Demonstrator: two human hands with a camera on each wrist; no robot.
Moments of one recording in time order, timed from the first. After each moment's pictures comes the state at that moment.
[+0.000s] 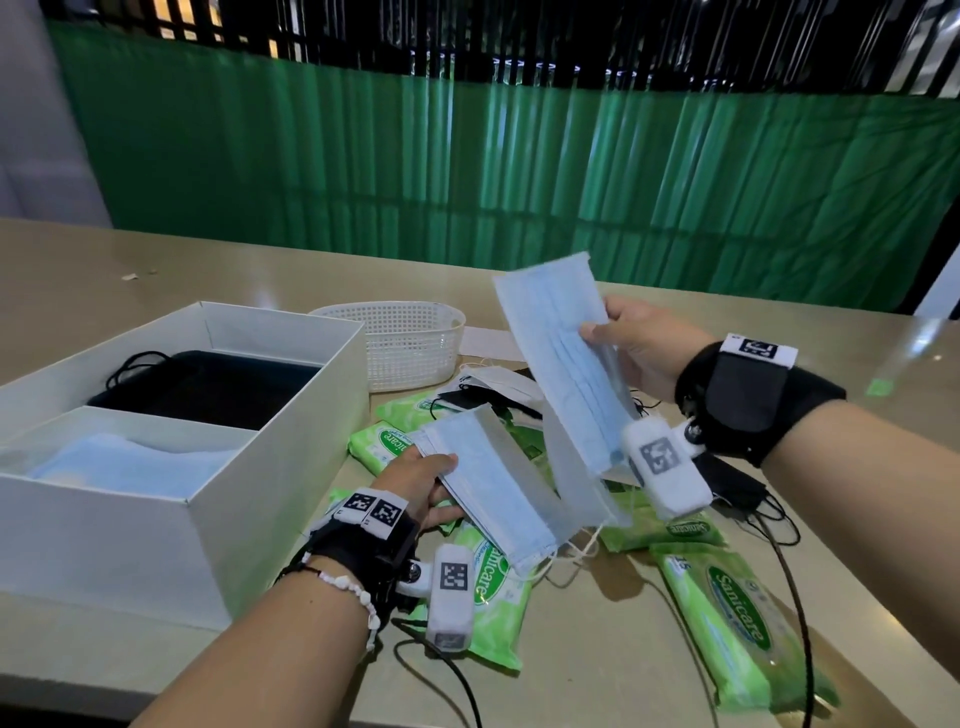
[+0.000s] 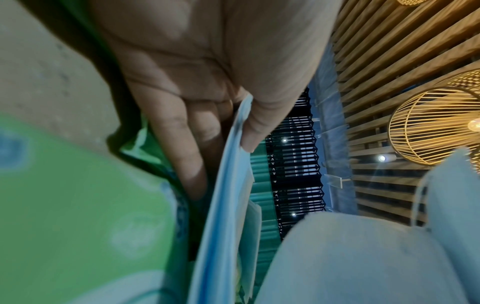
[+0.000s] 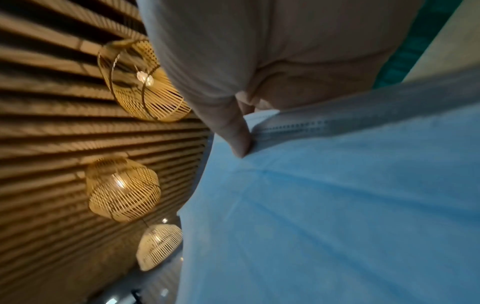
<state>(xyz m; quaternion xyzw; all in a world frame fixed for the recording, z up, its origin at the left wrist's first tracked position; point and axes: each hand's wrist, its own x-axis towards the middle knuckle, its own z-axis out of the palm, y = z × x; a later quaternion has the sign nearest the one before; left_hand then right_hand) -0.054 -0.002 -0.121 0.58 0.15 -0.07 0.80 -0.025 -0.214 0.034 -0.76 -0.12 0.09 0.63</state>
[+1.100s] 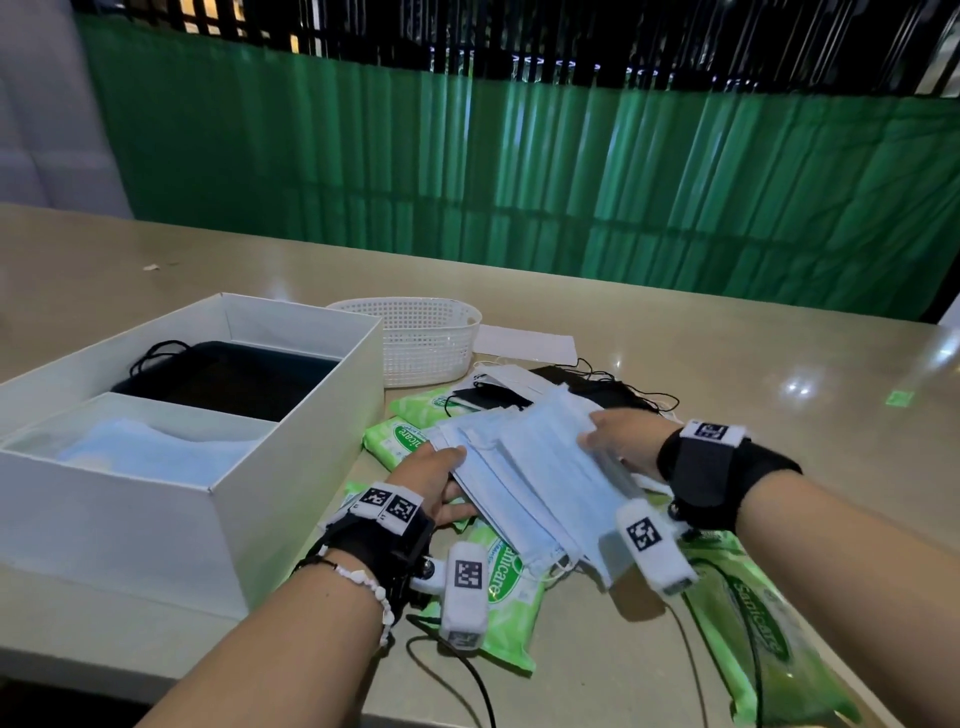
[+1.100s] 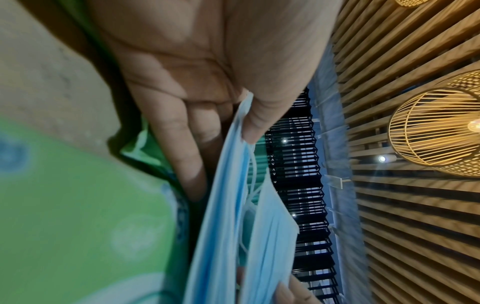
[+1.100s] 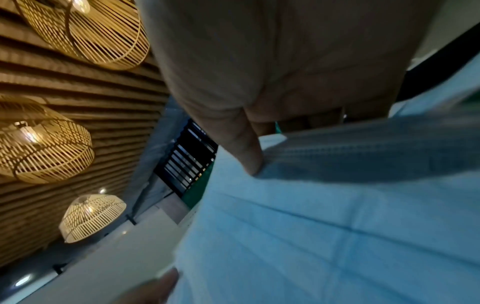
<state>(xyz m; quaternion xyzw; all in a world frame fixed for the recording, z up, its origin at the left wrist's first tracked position) -0.056 -0.003 -0.116 0.57 0.16 -0.08 0.80 -0.015 -0.218 -0.050 -0.92 -0.03 0.15 0.37</state>
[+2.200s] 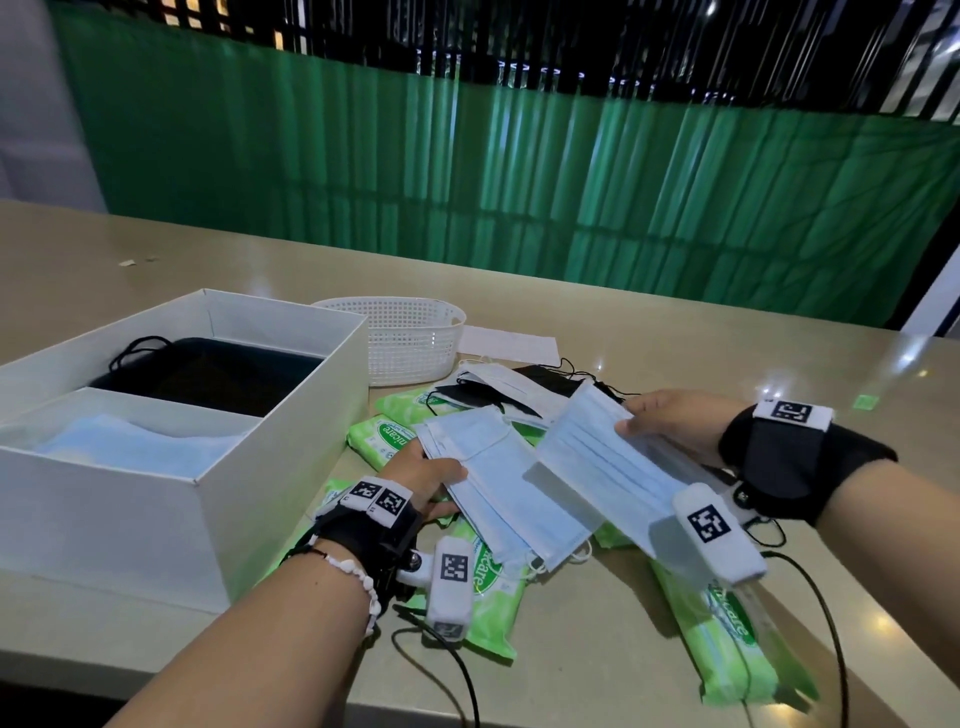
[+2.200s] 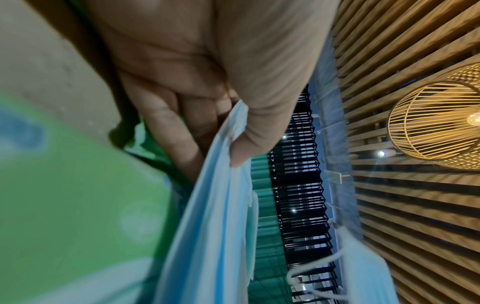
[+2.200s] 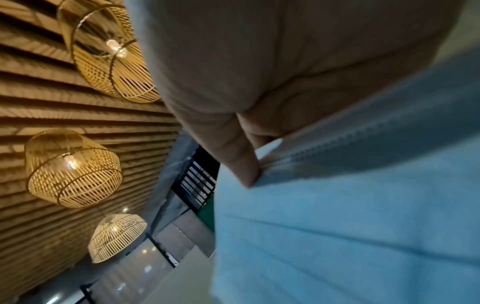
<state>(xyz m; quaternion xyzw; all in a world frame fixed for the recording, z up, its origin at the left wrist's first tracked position) -0.055 -0.003 -0.122 0.62 0.13 -0.09 0.77 -0.050 -0.259 -0.004 -0.88 -0.02 0.21 0.44</state>
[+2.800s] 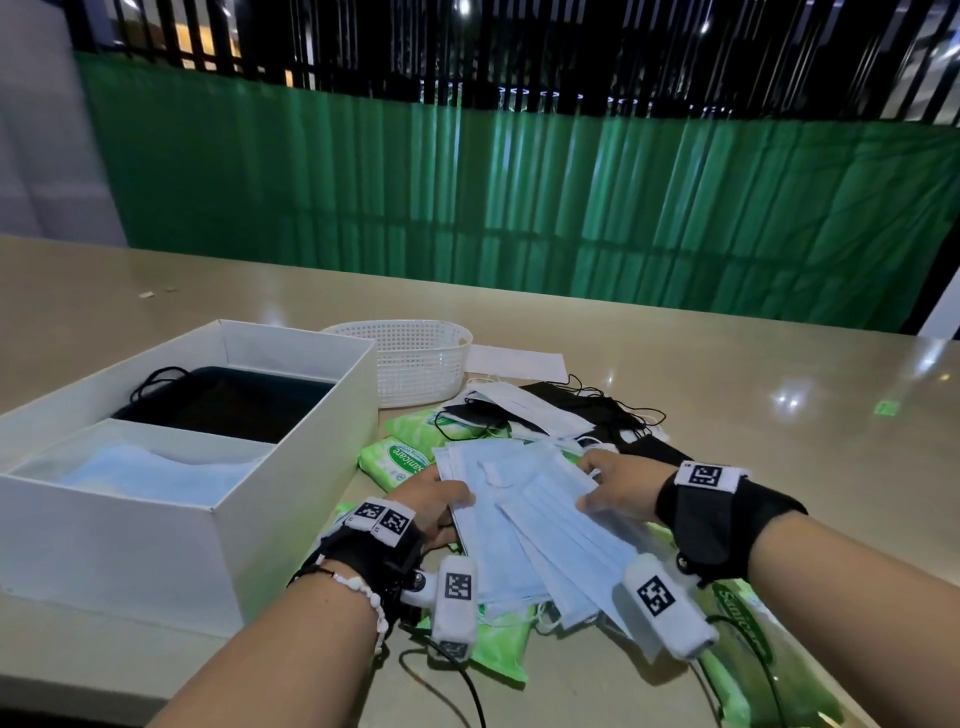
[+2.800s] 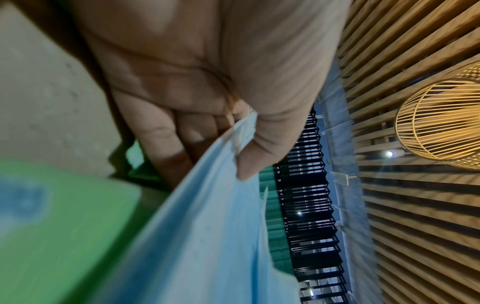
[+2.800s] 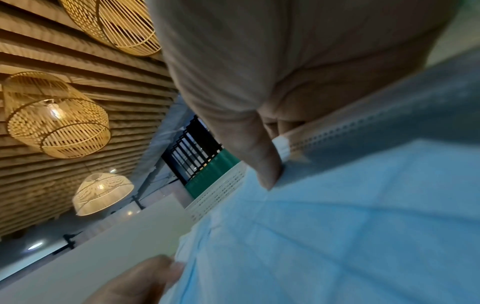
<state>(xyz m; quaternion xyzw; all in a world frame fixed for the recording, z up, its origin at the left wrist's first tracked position) -0.054 0.003 -0.124 0.64 0.11 -0.15 0.75 -0.045 -0.221 -0.052 -0.97 -0.06 0.16 0.15</state>
